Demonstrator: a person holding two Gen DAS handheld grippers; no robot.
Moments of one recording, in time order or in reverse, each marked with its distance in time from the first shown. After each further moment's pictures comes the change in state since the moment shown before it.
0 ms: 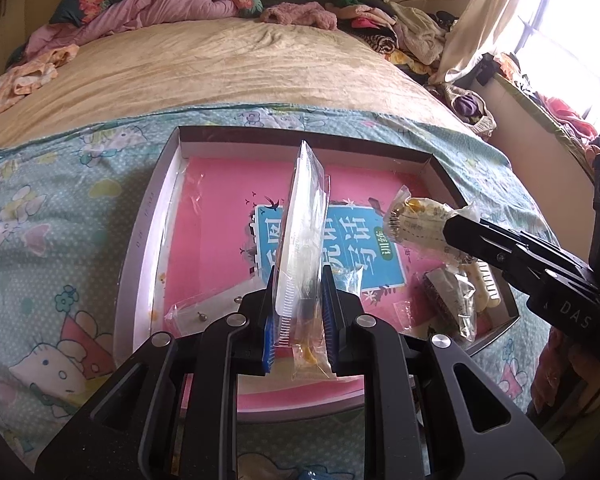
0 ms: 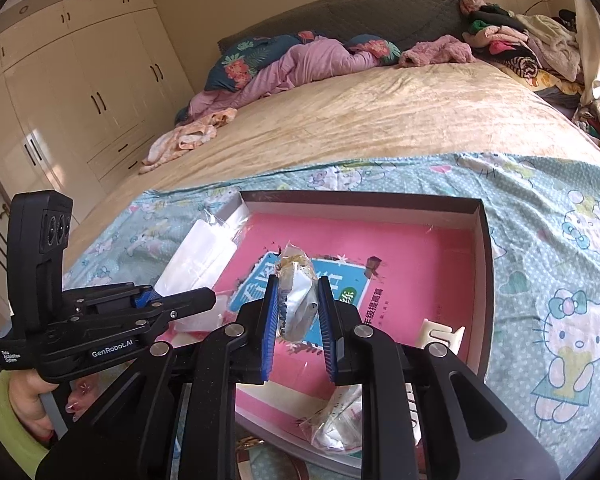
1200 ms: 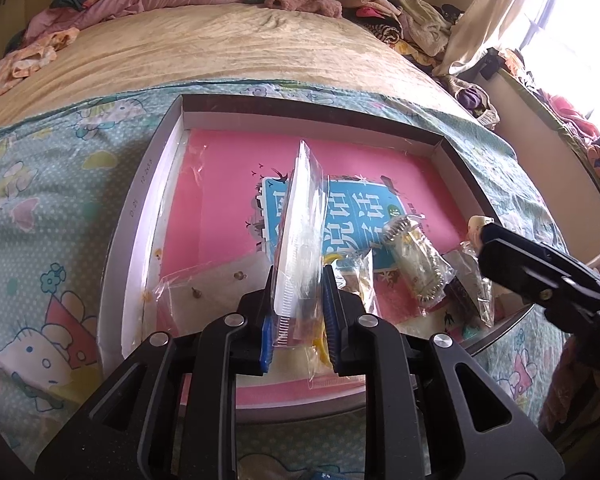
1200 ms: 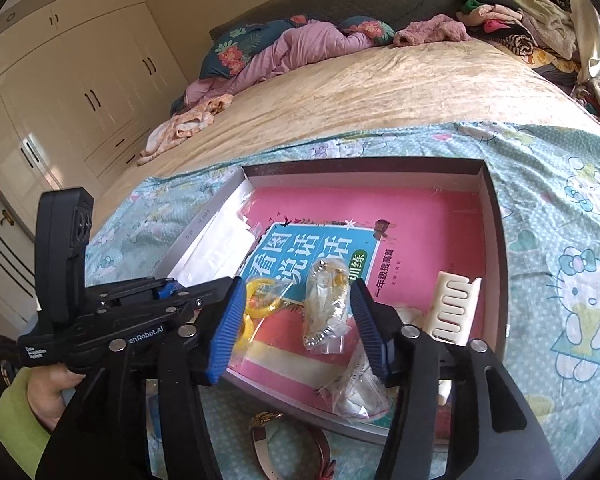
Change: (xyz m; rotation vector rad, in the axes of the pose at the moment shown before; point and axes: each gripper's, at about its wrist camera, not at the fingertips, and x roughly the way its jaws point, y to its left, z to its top) left arm 0.012 0.008 -0.013 -0.023 0.038 -0.002; right arm -0.005 0.006 -0.016 0.051 0.045 0.007
